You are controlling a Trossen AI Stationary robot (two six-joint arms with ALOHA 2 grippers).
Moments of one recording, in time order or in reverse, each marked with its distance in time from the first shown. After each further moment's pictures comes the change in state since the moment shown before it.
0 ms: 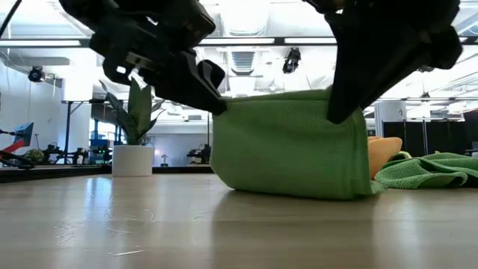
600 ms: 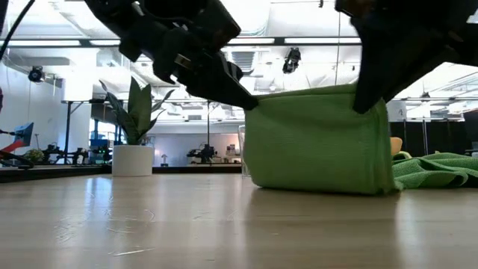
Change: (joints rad) left arm 0.077 0.085 0.110 0.019 0.024 0.001; right arm 0.007 -0.165 -0.189 0.029 0.003 0.259
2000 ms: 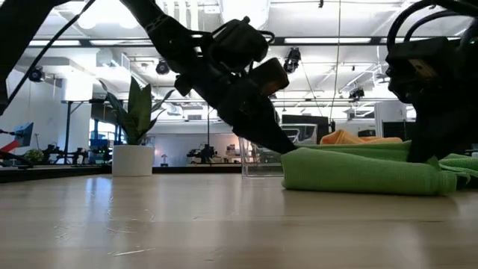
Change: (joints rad) left arm 0.114 0.328 0.269 -0.076 0.144 -0.034; right arm -0.062 -0.492 -0.820 0.655 -0.155 -0.036
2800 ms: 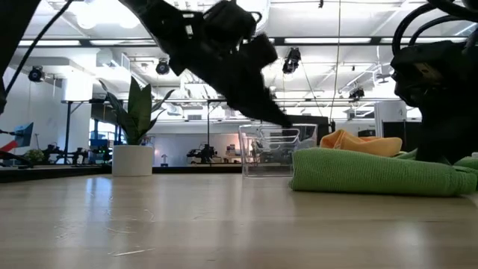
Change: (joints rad) left arm 0.011 -0.126 -0.013 -0.040 0.000 0.004; right arm -0.006 -0.012 -0.019 0.007 0.000 0.034
